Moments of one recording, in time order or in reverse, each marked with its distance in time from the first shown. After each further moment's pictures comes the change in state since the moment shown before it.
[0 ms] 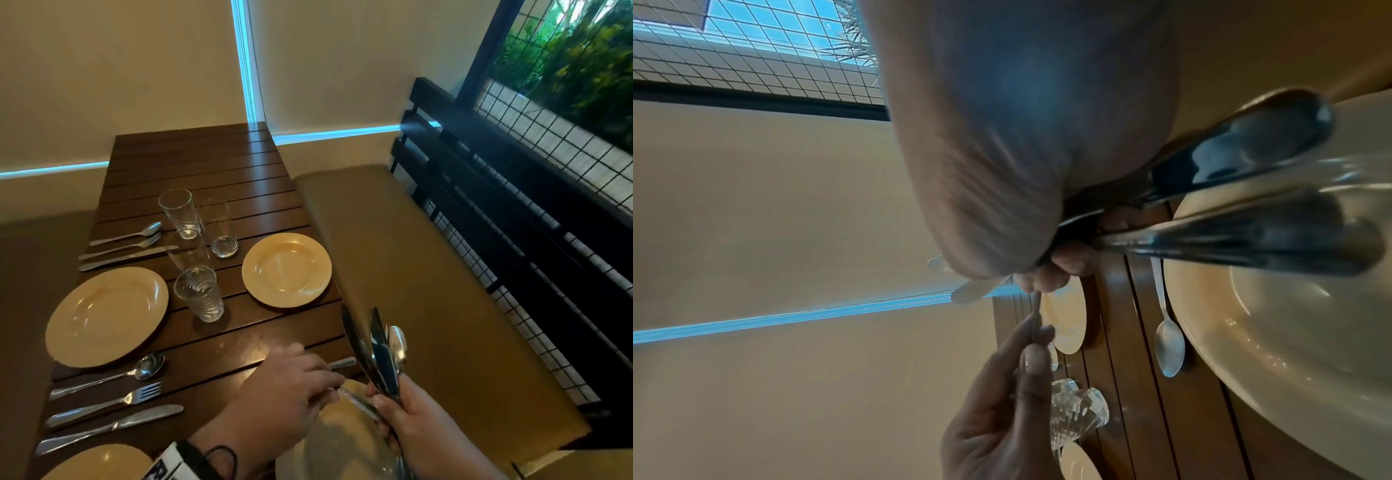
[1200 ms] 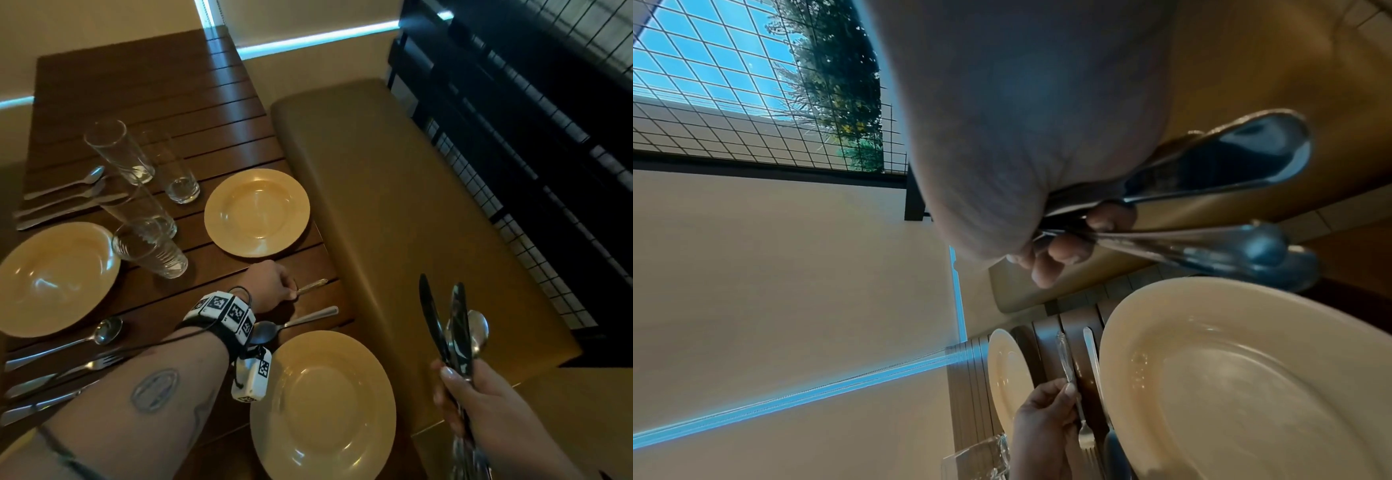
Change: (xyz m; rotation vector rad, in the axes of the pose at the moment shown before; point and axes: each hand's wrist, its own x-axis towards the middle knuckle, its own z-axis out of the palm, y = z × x) left_hand 0.137 -0.116 0.082 -0.157 -0.236 -0.597; right_hand 0.010 0.059 -0.090 0.086 0.229 0.179
